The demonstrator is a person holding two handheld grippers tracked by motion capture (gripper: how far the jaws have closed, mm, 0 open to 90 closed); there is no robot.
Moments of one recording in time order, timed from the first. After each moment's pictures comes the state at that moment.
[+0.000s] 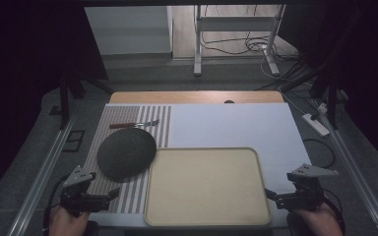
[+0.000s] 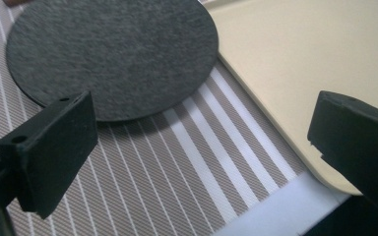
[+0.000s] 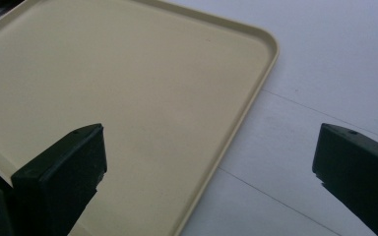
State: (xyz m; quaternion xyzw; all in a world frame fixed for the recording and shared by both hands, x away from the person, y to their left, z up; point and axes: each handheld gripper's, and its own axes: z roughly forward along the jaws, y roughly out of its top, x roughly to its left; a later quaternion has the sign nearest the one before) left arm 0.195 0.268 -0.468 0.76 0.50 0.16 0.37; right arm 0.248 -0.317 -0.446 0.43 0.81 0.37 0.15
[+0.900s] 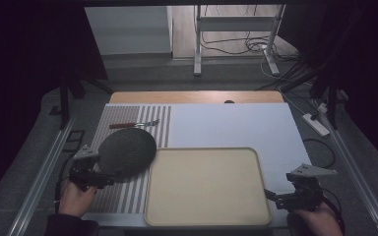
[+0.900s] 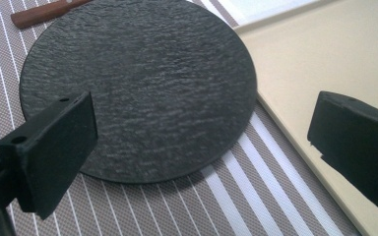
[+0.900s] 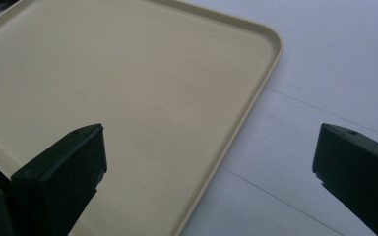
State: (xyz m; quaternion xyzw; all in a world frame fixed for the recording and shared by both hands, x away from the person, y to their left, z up) left arm 0.257 0.274 -0.469 0.76 0.51 0.15 0.36; right arm 0.249 -0.316 -0.447 0.43 0.81 0.36 0.15
